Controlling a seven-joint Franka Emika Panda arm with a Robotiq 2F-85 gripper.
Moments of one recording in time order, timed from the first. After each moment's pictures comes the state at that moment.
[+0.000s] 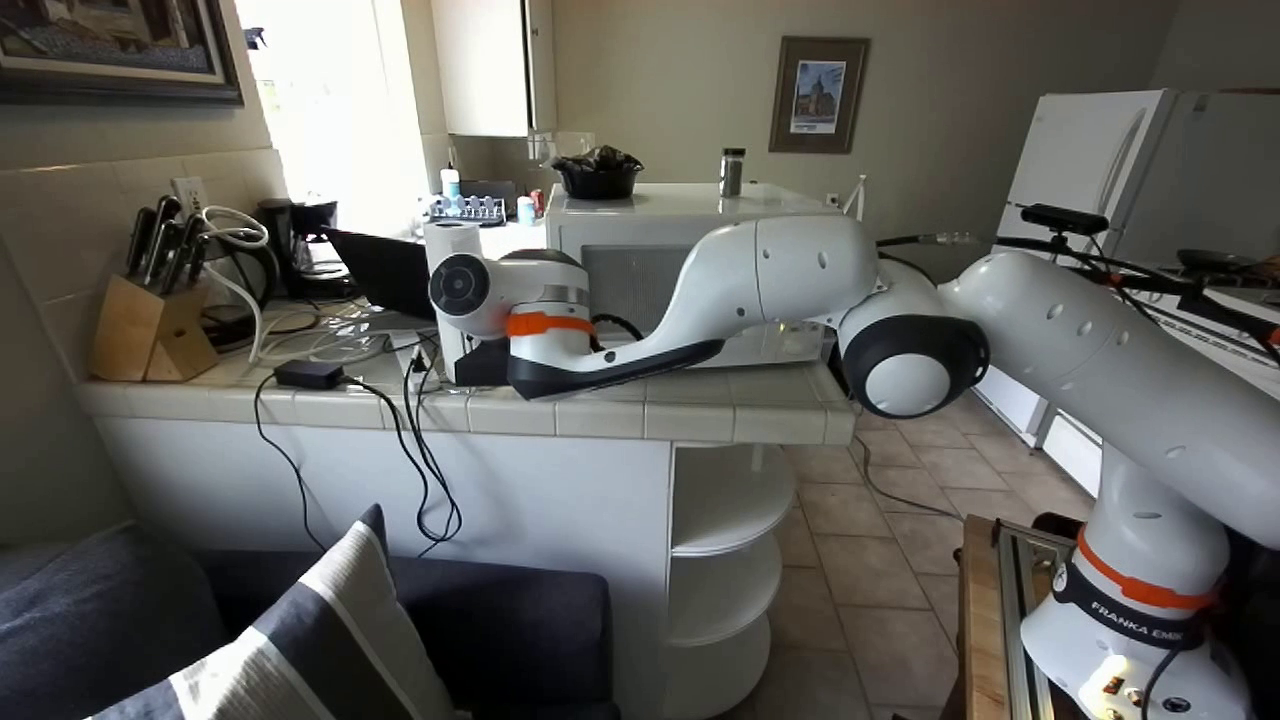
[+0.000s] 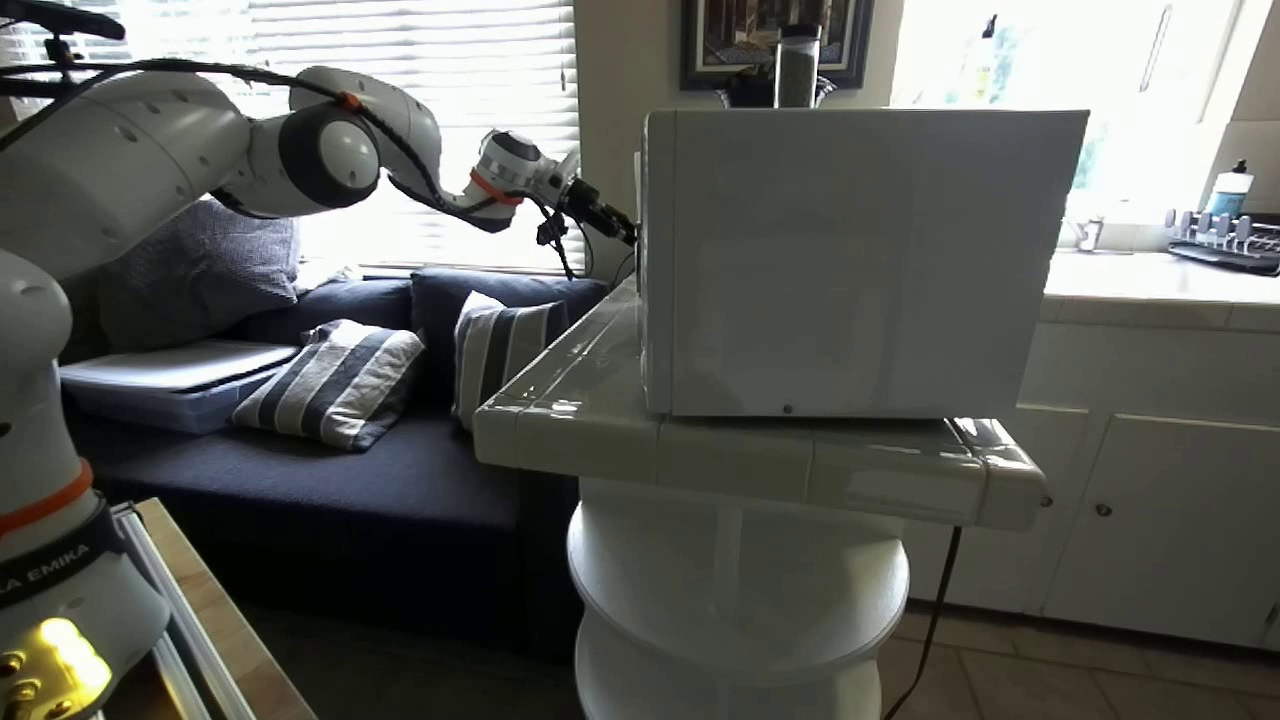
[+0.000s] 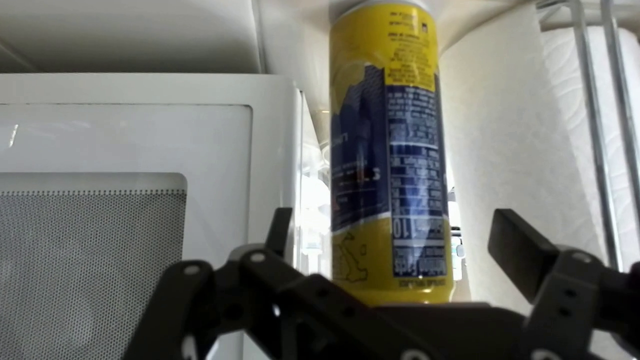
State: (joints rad) arm 0.34 1.06 -0.18 -0.73 -0.94 1.96 1.59
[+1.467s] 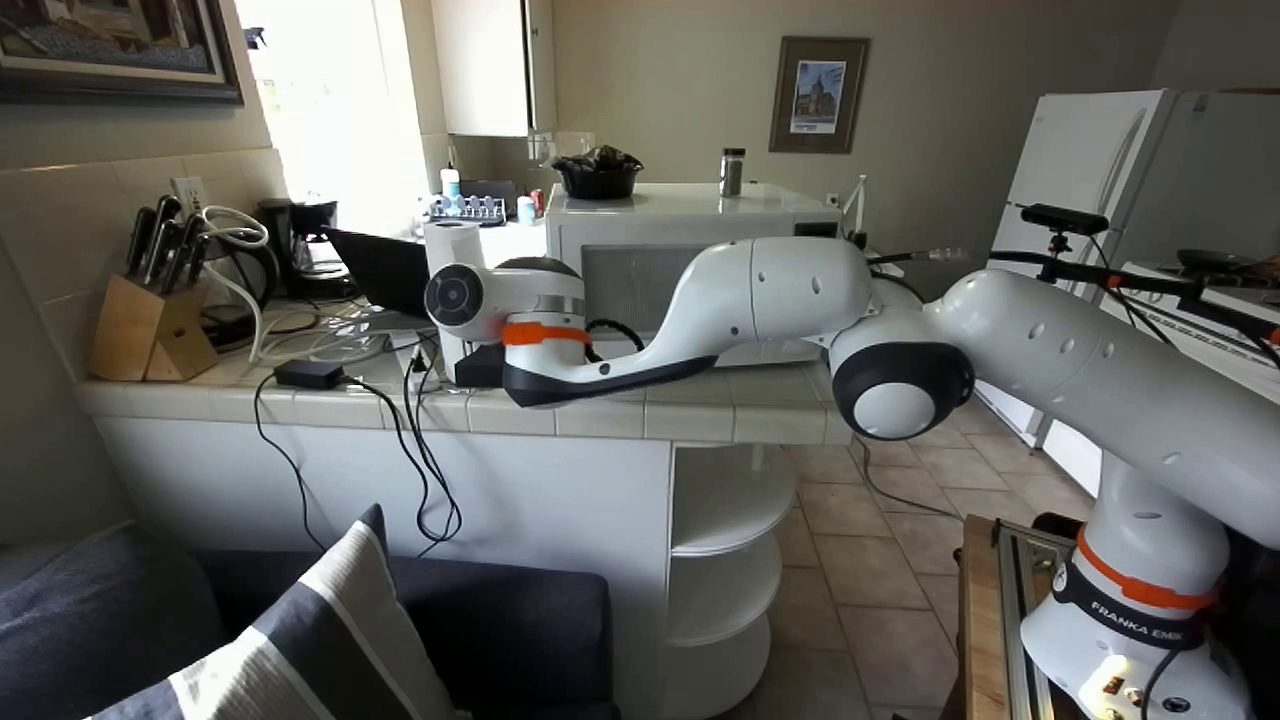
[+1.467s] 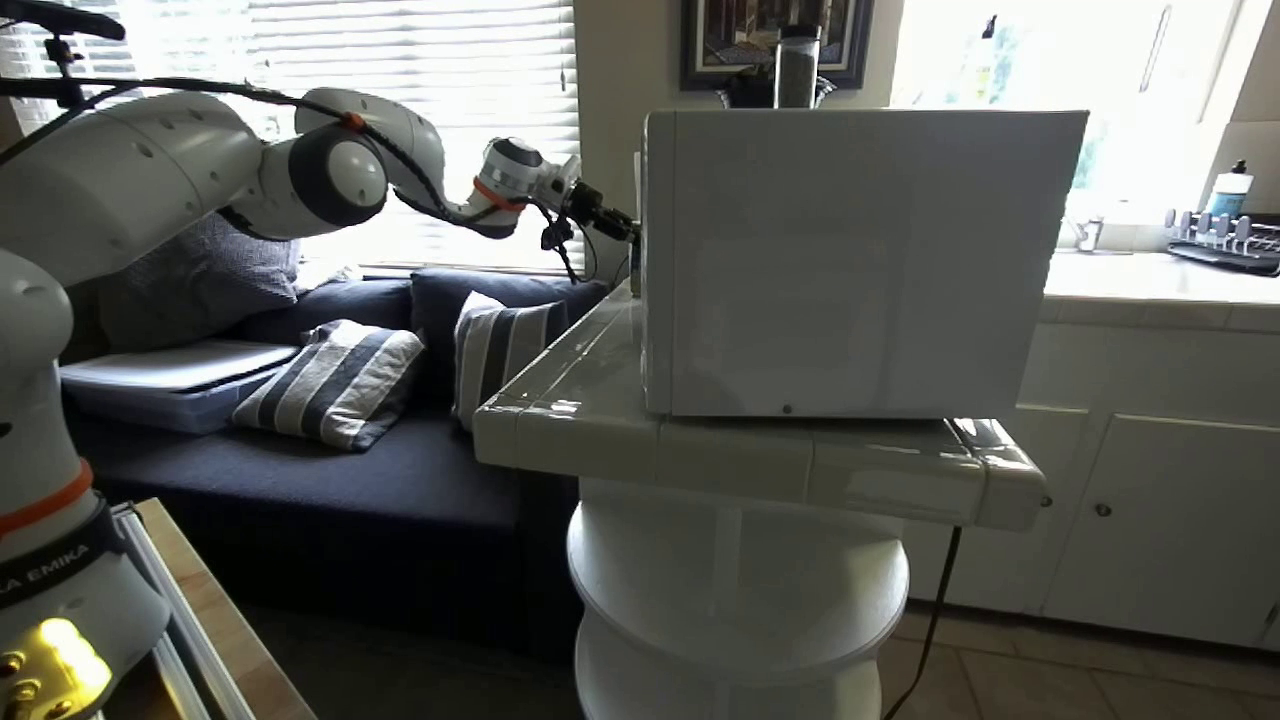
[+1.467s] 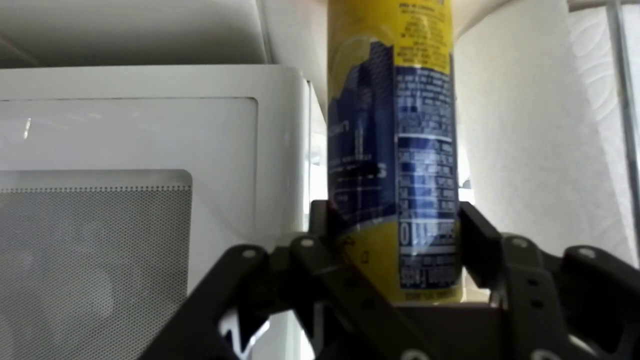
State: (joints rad) arm 0.35 1.14 -0.23 -0.62 -0.92 1.91 1.59
